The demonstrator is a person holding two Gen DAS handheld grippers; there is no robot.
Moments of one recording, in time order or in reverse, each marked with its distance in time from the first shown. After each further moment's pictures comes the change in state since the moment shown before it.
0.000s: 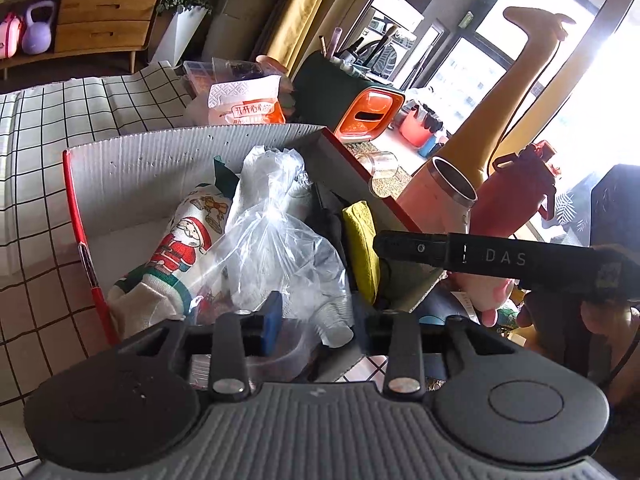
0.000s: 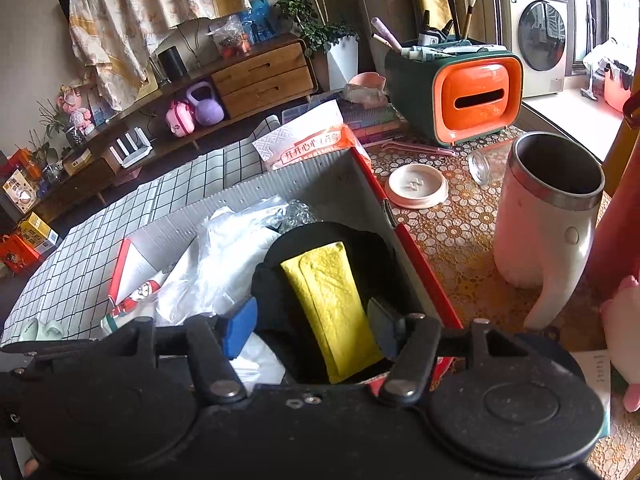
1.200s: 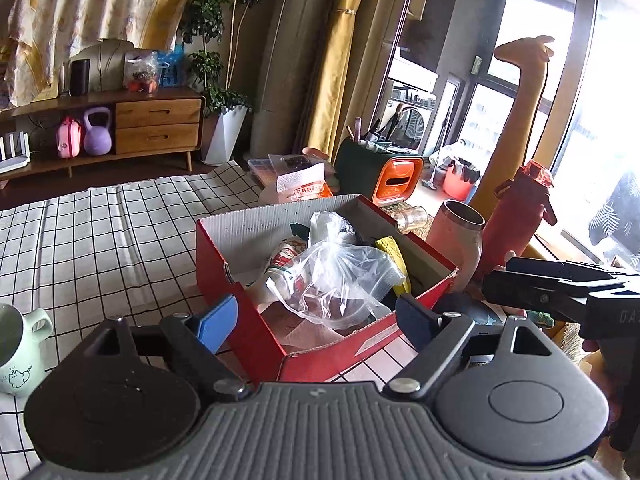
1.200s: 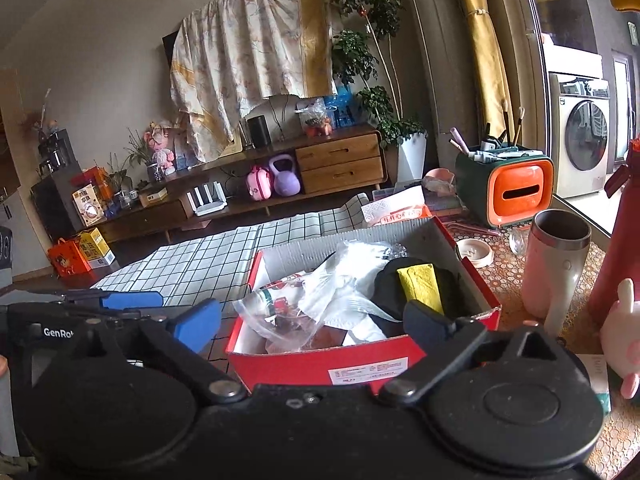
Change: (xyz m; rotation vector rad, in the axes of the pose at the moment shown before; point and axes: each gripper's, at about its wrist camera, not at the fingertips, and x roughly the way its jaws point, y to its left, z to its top) left arm -0.136 -0.021 -0.063 0.143 -0.264 0.210; right arm -0.119 0.066 -0.084 -0.171 -0.297 0.140
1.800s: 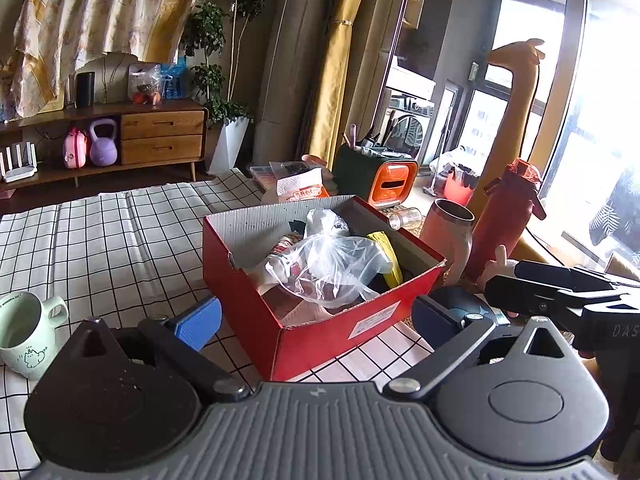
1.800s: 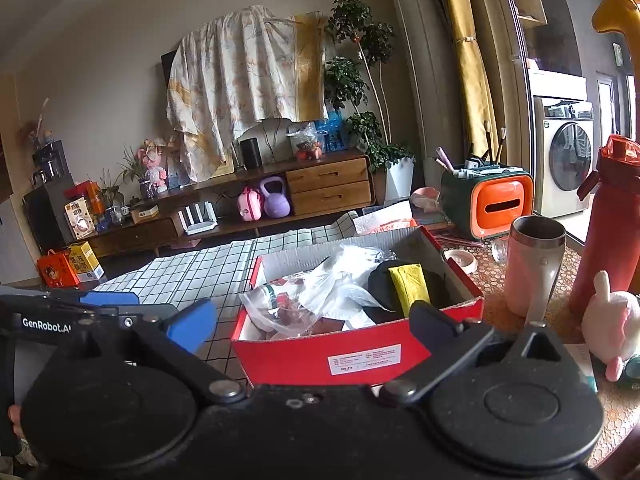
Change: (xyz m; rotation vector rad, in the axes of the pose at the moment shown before) left arm -0.035 -0.009 -0.023 0.019 -0.037 0.013; right arm -0.028 0.014 -0.028 -0.012 -0.081 -0.048
